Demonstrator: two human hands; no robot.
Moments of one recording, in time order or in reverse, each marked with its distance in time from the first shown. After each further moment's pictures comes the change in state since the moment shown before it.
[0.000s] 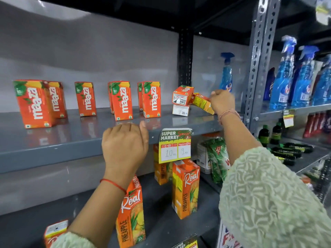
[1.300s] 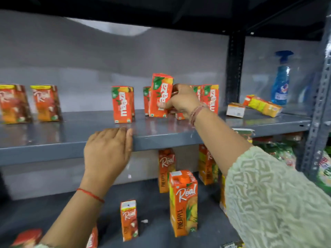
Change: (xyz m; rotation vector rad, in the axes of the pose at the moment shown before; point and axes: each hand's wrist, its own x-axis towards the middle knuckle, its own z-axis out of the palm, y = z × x) left_hand -0.035 -0.156 -0.069 0.142 -0.056 0.053; right_hand -0.130 -0.174 0.096 0.508 -0.667 -0.153
